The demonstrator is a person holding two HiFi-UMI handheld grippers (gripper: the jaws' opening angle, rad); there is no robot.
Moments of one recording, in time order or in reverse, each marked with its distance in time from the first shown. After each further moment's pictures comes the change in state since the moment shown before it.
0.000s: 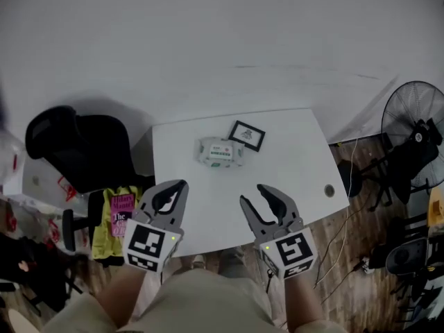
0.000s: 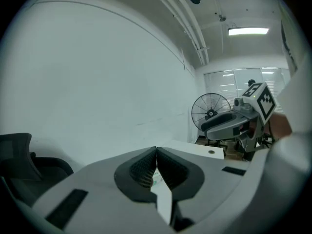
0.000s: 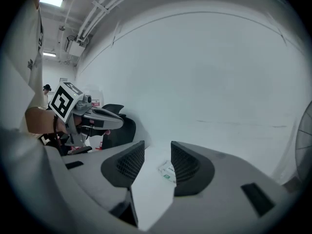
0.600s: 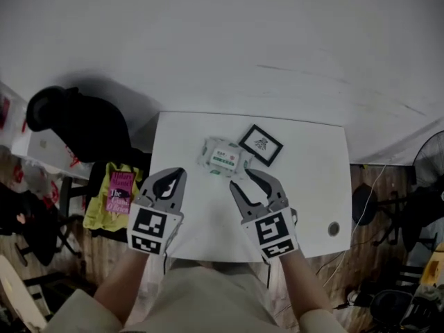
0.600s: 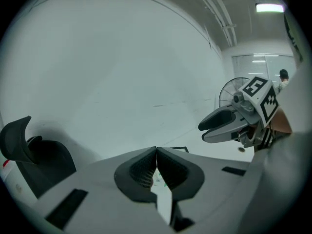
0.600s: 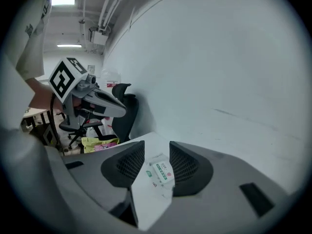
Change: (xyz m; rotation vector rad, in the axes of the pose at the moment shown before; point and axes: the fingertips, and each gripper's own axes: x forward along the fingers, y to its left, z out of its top) left arm 0.123 0.037 -0.039 -0.087 0.174 0.260; right arm 0.139 -0.093 -0.037 -0.221 0.070 0.278
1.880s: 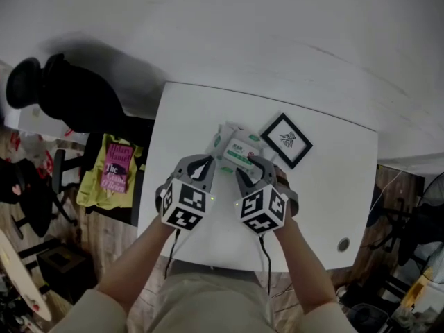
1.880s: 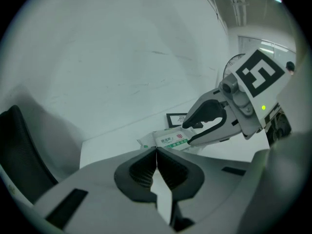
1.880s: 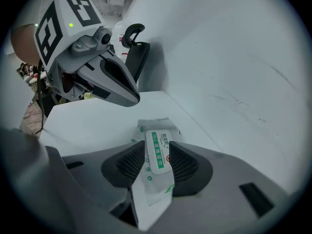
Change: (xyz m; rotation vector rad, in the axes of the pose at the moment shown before) left arm 0.145 0.004 -0.133 0.009 0.304 -0.060; right arm 0.158 -0.005 -0.136 -0.248 0.373 0.150
